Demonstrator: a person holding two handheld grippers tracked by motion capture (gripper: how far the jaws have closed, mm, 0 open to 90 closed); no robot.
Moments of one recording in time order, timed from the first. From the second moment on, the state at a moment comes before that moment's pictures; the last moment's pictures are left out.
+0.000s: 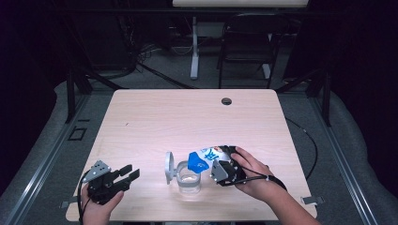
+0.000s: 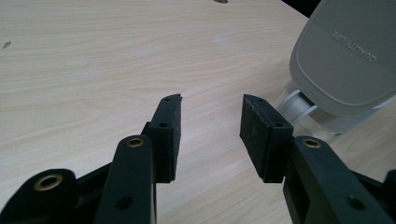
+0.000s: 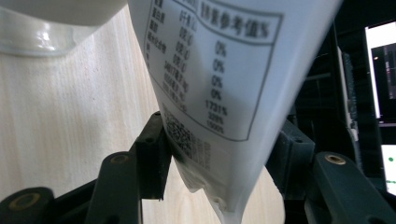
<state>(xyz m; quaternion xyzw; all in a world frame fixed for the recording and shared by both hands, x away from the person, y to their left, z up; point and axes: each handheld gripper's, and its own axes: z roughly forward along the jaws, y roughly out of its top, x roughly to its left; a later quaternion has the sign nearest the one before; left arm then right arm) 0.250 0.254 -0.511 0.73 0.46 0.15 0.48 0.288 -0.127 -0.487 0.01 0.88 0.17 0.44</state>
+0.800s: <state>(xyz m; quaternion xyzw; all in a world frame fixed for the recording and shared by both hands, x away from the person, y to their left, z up) 0.251 0.256 -0.514 0.73 0.47 0.16 0.48 0.283 -0.122 -0.491 -0.02 0.88 0.14 0.46</state>
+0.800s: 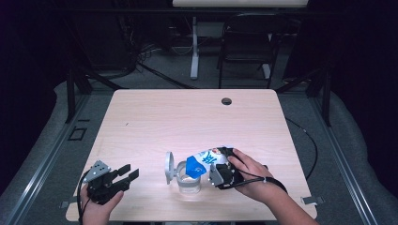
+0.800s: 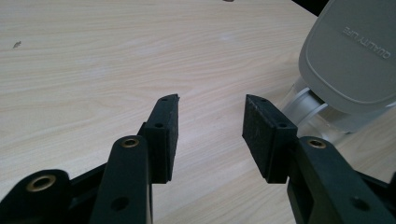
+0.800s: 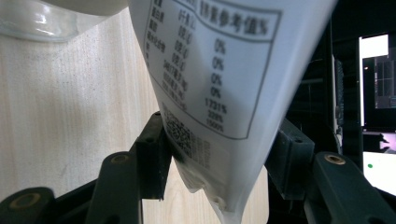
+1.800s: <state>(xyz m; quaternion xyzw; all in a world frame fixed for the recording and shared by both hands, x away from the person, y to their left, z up) 0.252 0.256 -0.516 0.73 0.47 0.18 0.47 0.282 -0.119 -0.491 -0.03 0.88 0.11 0.47</state>
